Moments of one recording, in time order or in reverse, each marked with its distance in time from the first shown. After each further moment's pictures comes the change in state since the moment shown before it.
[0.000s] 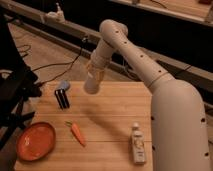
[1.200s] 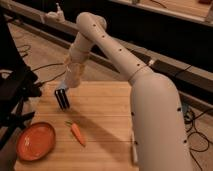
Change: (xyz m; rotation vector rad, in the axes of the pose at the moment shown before) arm -0.088 -0.082 0.022 0.033 -0.031 -0.217
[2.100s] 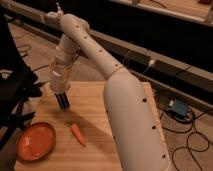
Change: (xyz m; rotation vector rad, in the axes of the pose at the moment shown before) arm -0.025 -0.030 0.041 -0.071 -0.113 -0.101
